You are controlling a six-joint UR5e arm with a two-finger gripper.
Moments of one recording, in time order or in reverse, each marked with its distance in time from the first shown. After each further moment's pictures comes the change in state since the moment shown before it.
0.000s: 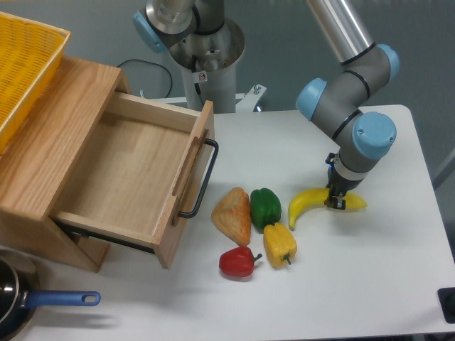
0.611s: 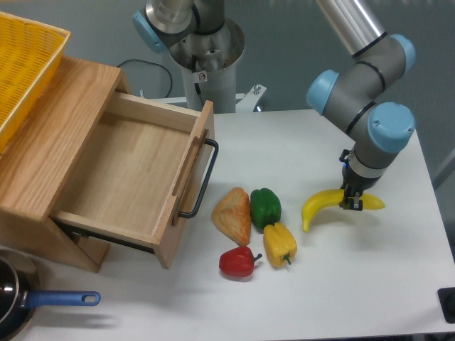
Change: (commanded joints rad) arm -0.011 0.023 0.173 -0.164 -0.029 -0.087
